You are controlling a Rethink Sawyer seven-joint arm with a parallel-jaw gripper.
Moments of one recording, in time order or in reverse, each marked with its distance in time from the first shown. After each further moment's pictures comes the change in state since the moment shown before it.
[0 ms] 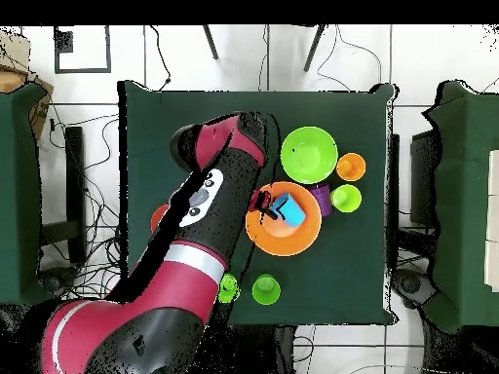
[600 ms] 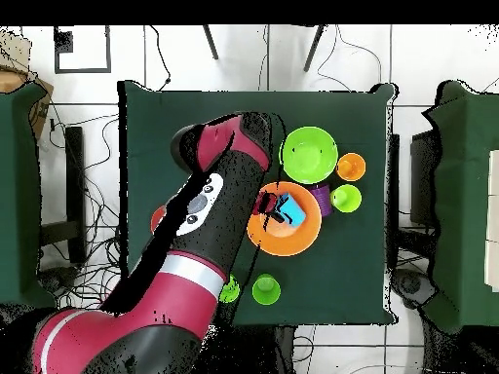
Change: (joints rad) arm 0.003 -0.057 -0.012 0.044 -0.034 0.002 0.000
